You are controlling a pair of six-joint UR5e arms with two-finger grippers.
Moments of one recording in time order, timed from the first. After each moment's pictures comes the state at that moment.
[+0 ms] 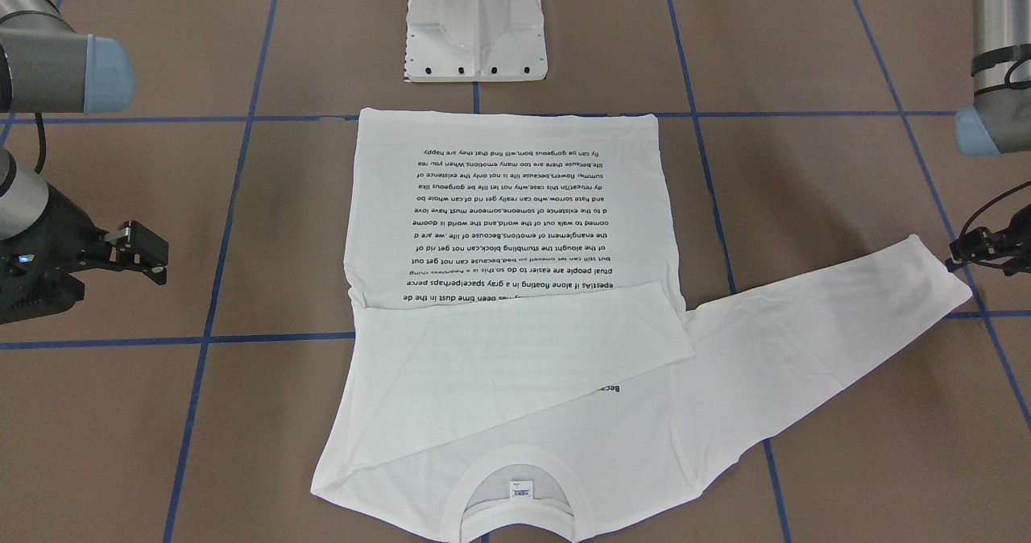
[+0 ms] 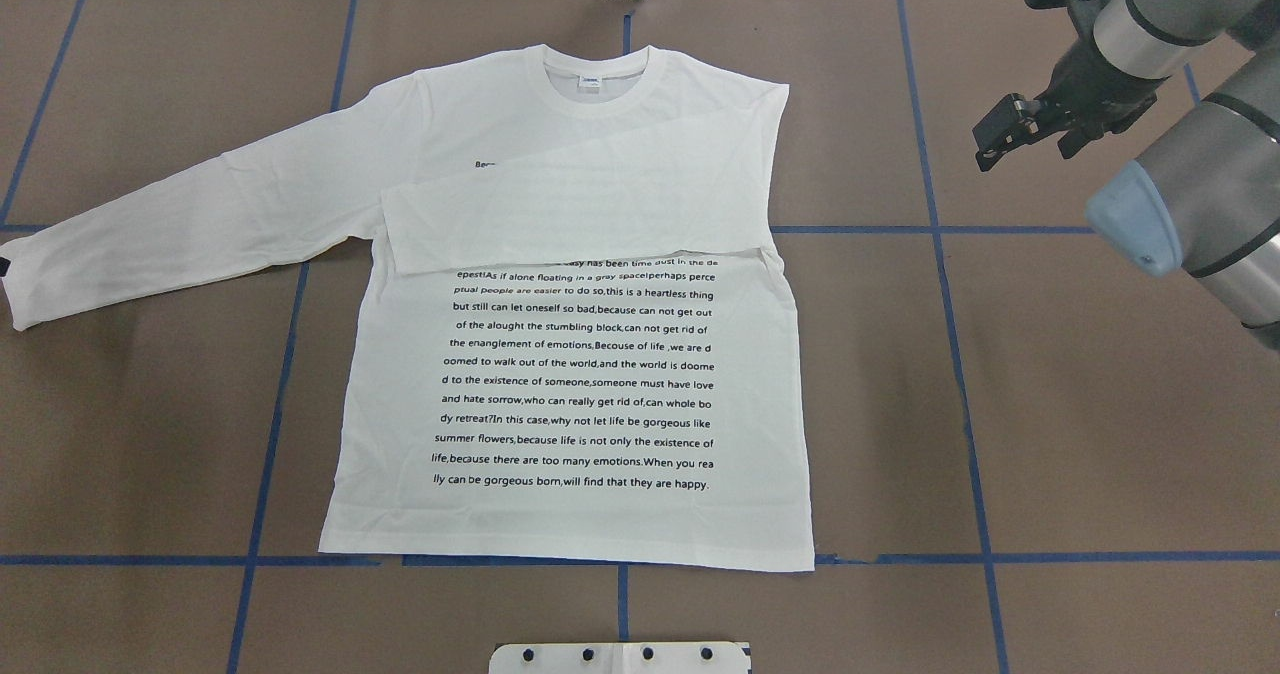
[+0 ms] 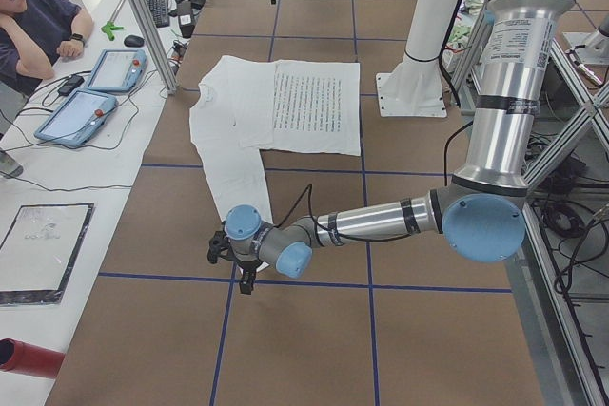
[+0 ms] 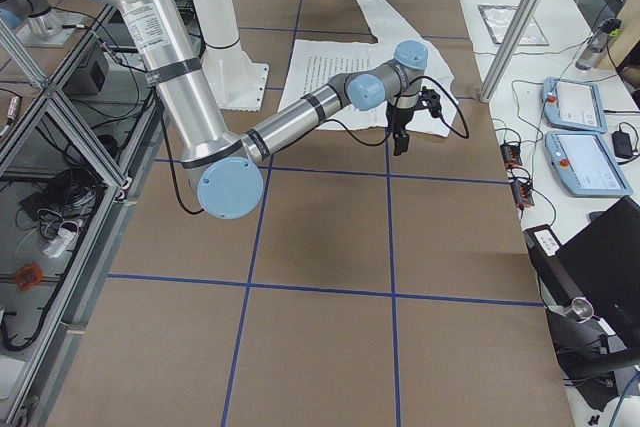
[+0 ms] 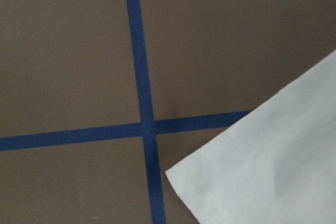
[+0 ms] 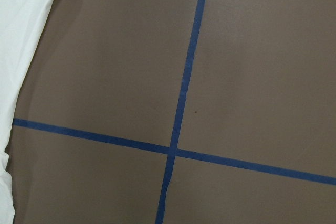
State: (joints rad) left arm -1.25 -1.68 -1.15 -2.26 -2.27 -0.38; right arm 1.07 -1.18 1.72 -1.62 2.22 0.51
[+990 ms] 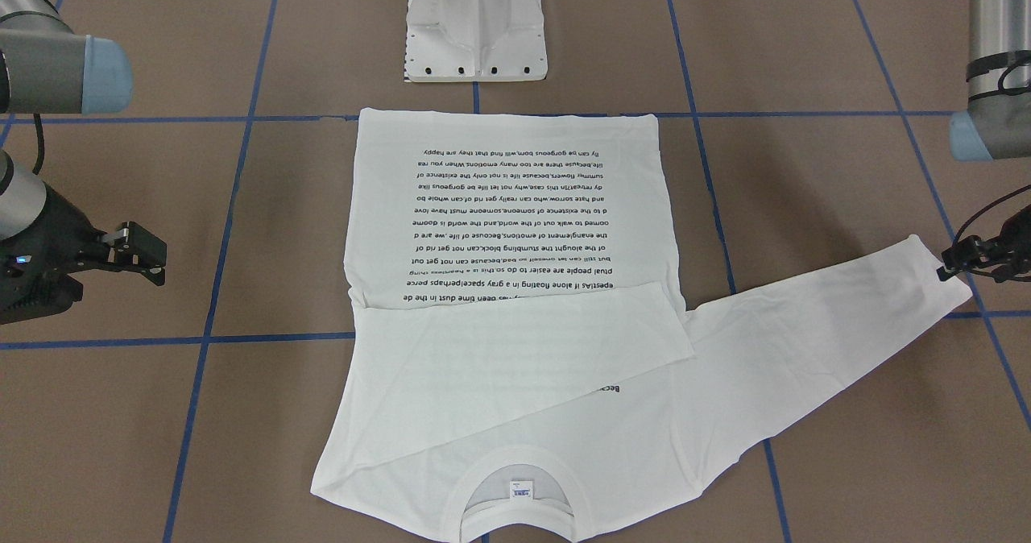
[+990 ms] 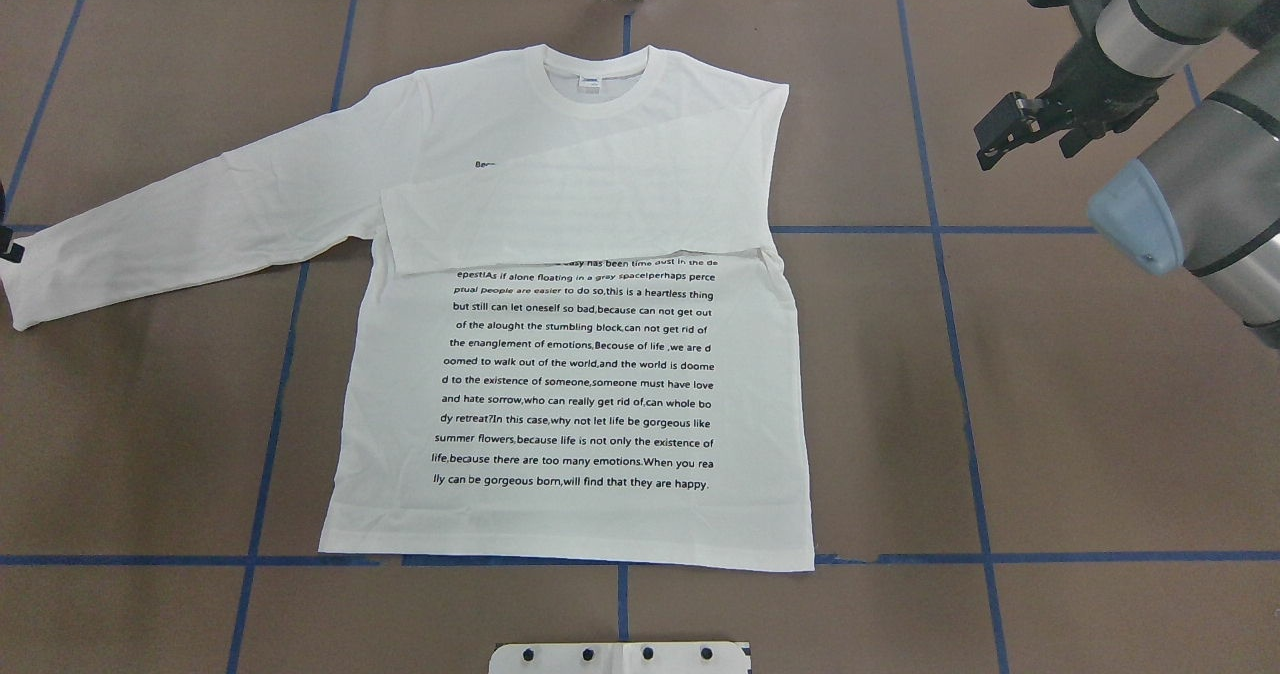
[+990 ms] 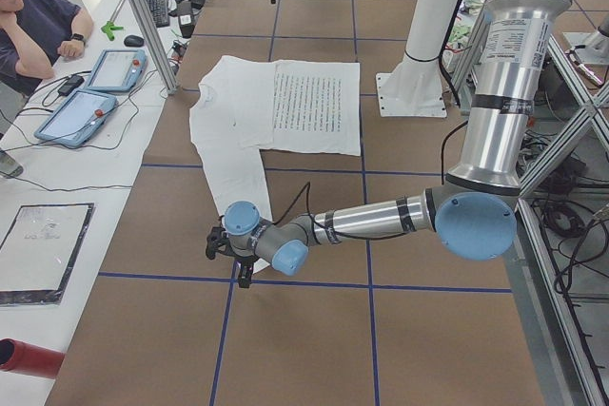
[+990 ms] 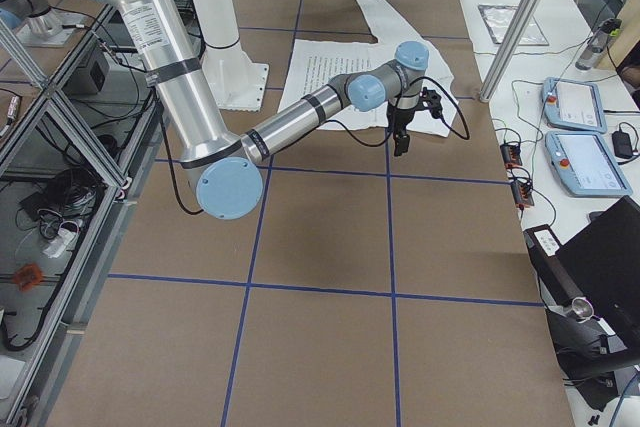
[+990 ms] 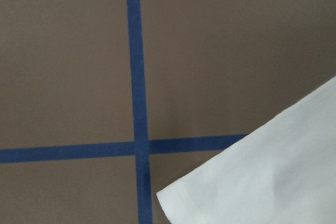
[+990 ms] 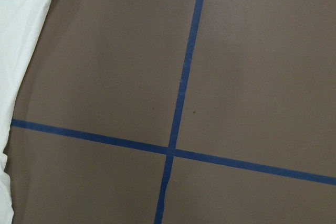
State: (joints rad) left arm -1.23 -1.70 -1.14 -2.30 -2.27 -0.46; right arm 1.08 -1.18 1.71 -1.62 2.22 0.51
